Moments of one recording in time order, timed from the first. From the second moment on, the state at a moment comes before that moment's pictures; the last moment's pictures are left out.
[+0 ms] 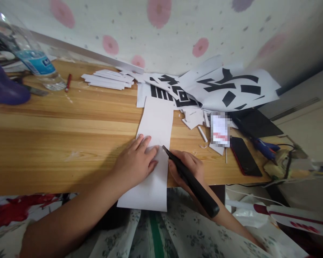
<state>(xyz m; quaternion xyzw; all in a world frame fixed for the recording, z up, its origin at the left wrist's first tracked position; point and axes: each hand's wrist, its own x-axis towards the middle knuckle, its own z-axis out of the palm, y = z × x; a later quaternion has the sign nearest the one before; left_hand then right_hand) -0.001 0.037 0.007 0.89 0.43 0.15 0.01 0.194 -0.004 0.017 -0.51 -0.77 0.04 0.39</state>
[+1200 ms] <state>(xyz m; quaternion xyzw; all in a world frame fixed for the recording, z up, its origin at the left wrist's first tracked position) -0.004 0.027 0.015 0.87 0.46 0.15 0.02 0.217 -0.058 -0.002 -0.57 -0.61 0.18 0.53</state>
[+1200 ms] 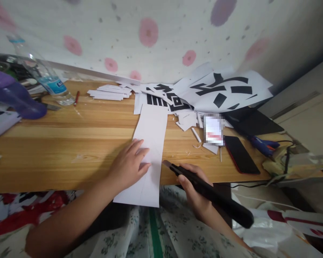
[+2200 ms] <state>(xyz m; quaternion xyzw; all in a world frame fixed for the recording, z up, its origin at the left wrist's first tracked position) -0.005 -0.034 0.039 0.36 0.43 0.43 0.71 0.188 -0.085 0.041 -0.23 -0.75 0.31 0.53</state>
